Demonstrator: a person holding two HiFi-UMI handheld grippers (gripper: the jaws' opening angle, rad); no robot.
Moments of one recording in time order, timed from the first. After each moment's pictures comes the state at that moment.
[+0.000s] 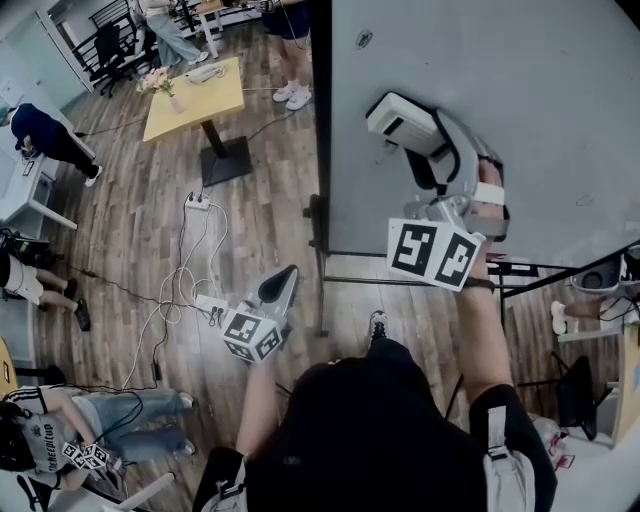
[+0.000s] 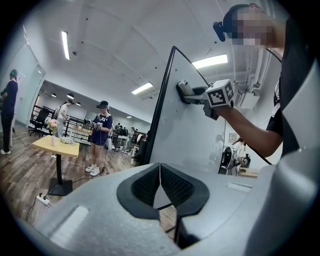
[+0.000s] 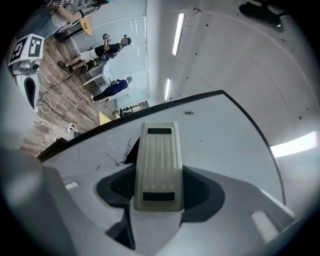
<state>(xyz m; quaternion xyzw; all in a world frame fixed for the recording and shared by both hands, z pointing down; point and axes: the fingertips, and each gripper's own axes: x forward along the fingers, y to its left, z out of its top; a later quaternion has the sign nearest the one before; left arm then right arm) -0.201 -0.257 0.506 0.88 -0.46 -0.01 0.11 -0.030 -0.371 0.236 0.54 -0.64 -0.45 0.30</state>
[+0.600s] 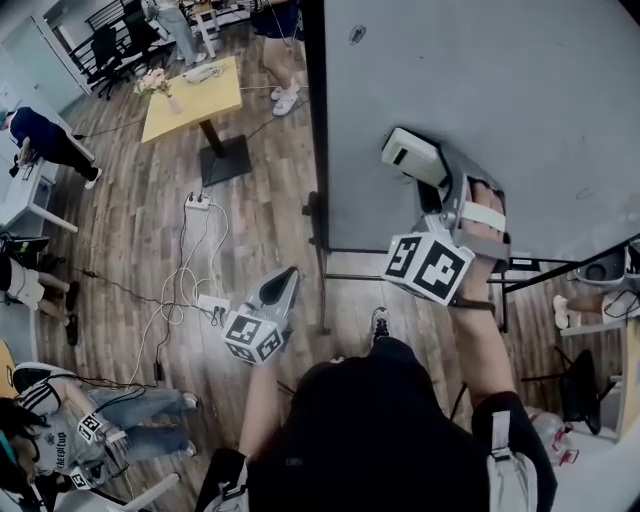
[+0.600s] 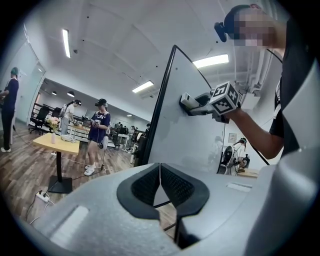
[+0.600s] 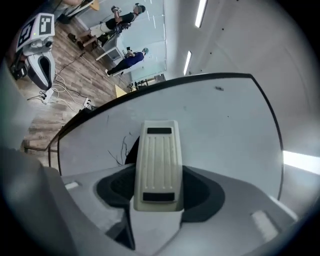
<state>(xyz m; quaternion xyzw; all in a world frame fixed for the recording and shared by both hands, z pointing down) -0.200 -0.248 0.512 0.88 -0.46 -0.01 0.12 0.005 -0.361 0.300 0.54 -0.57 -0.40 0.47</state>
